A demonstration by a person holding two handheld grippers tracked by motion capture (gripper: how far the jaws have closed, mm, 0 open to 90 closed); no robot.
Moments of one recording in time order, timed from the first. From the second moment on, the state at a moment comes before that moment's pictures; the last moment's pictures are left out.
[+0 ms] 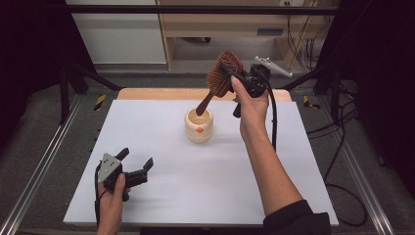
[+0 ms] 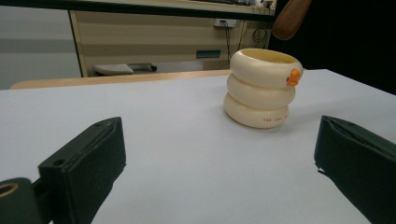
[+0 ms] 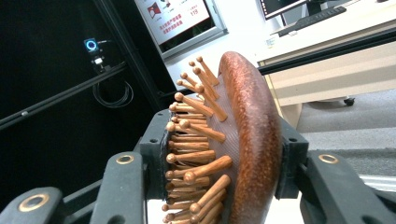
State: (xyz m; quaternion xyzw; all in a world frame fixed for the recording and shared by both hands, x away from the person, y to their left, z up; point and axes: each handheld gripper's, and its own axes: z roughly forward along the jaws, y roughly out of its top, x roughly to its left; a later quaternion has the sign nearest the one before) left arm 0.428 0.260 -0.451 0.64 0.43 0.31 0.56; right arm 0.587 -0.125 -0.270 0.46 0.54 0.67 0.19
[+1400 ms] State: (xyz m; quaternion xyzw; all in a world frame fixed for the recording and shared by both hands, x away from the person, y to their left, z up) left arm 0.428 0.262 -0.451 0.64 0.43 0.31 0.56; right arm 0.602 -0.096 -0.295 0.45 0.60 0.63 0.21
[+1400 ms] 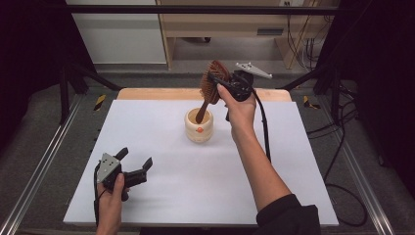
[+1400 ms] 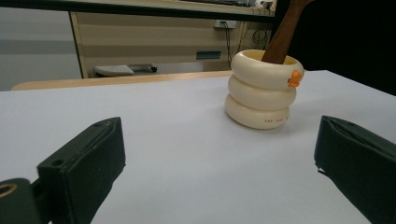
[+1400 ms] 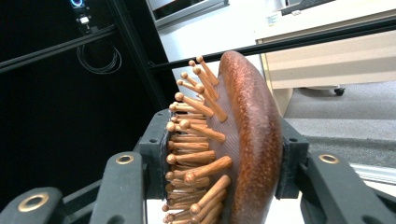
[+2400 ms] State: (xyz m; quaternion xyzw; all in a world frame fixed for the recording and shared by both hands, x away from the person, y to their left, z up) left arm 0.428 0.261 -0.451 0.65 0.42 0.32 0.55; right arm 0.609 -0.090 -0.321 0.46 0.61 0.62 0.20
